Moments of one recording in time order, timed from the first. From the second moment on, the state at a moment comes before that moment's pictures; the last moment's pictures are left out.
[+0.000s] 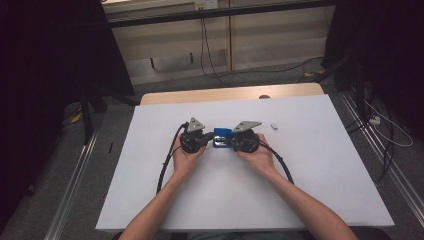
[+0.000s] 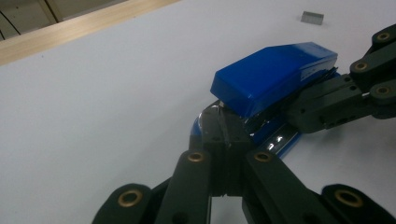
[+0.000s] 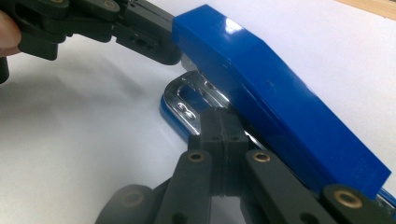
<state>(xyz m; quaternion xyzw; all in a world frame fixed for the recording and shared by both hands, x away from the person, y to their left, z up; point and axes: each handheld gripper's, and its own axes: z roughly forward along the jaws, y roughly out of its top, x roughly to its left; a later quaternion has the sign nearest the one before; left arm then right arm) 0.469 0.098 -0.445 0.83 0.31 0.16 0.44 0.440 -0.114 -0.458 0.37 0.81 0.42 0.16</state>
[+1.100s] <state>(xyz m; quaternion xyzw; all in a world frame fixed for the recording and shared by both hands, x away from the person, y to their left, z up) 0.470 0.095 -0.429 0.81 0.31 0.15 0.47 0.438 -0.113 -0.458 0.37 0.81 0.42 0.17</state>
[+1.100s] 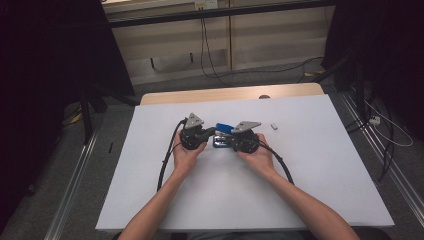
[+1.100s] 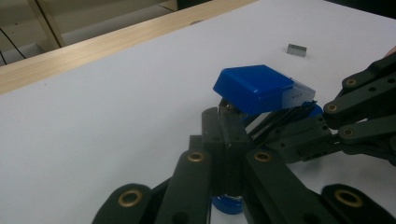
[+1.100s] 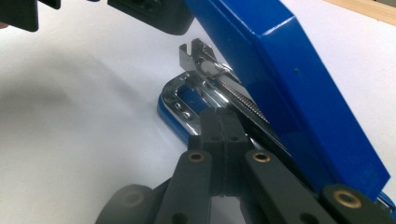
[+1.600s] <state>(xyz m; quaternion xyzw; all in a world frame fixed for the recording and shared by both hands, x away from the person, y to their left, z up) 0.471 0.093 -0.425 0.81 0.31 0.15 0.48 0.437 -0.111 -0.452 0.37 0.79 0.45 0.18</state>
